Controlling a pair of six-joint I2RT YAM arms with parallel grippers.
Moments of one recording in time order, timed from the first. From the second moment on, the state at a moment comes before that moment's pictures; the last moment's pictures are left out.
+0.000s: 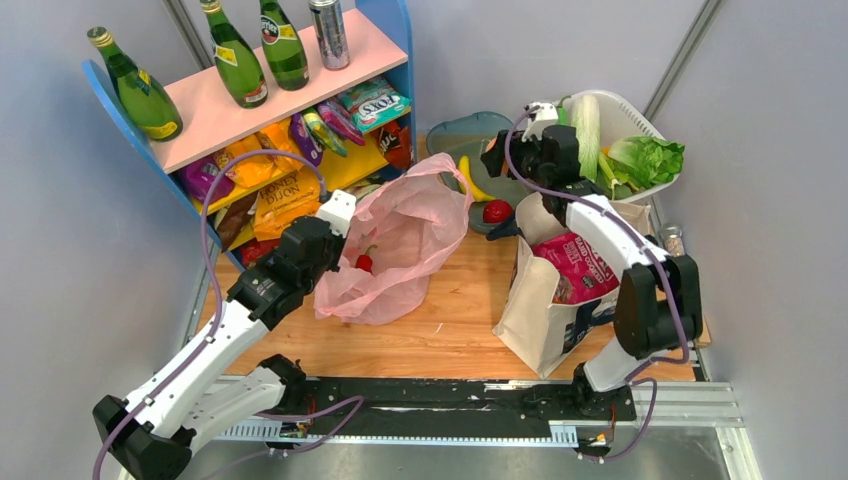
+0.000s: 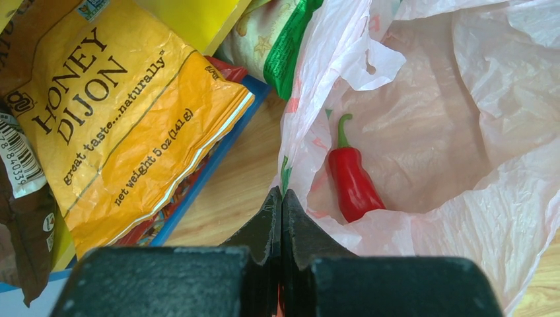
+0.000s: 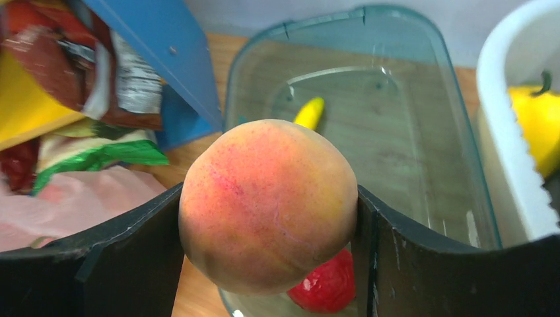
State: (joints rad) left arm -0.60 0.85 0.84 -0.50 -0.39 0.08; right arm 0.27 1.56 1.21 0.10 -0.19 0.21
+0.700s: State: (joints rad) left arm -0.60 0.85 0.84 -0.50 -0.38 0.08; right arm 0.29 1.91 1.38 -0.07 -0.17 0.20
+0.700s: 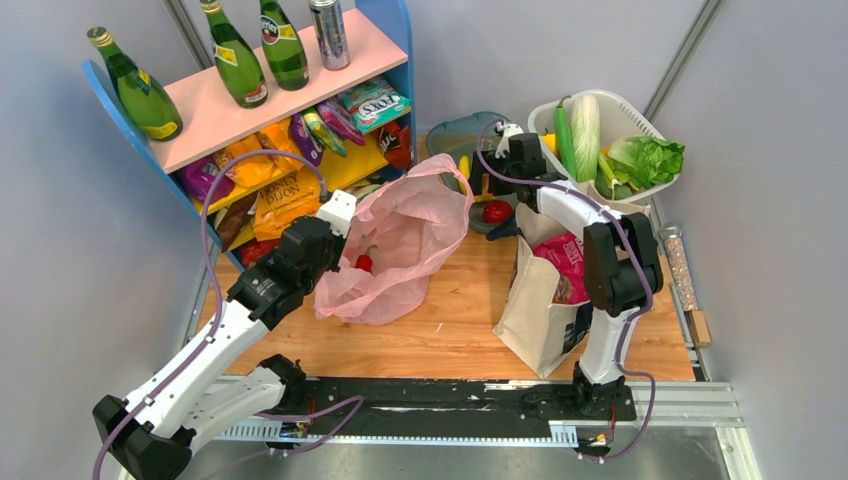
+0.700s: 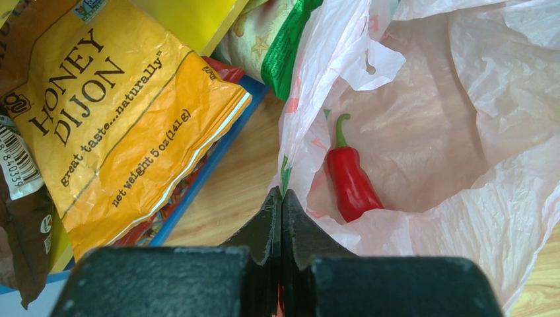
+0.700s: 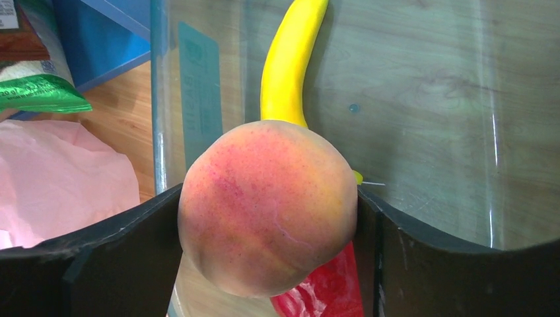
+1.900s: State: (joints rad) left arm -0.60 0.86 0.84 -0.50 -0.33 0.08; right arm 0.28 1.41 1.15 -0.04 -0.30 0.29
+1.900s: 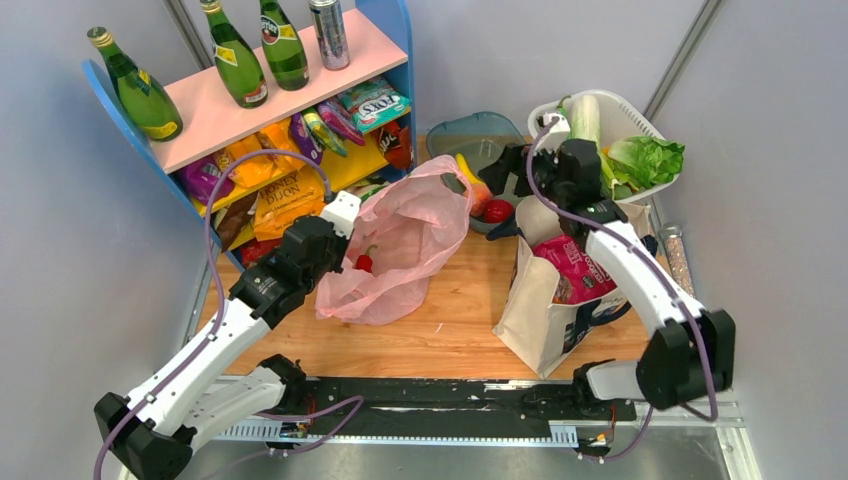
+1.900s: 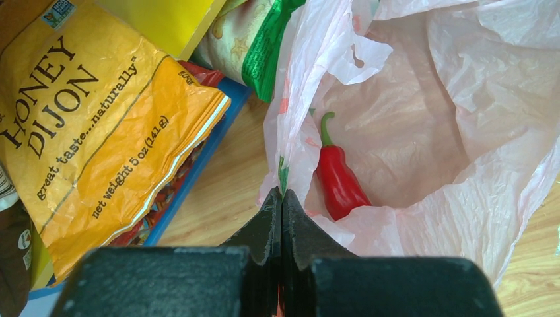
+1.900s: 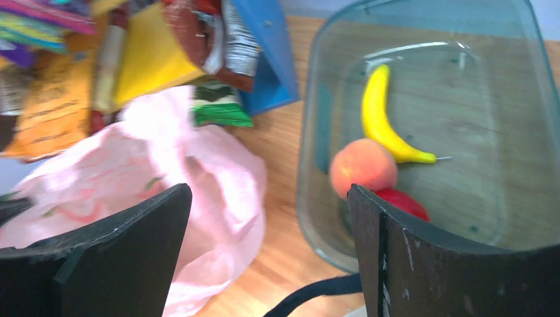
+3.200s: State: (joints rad) left arm -0.59 0.87 0.84 -0.50 -0.33 0.08; right arm 0.82 1.83 1.15 0.14 -0.22 0.32
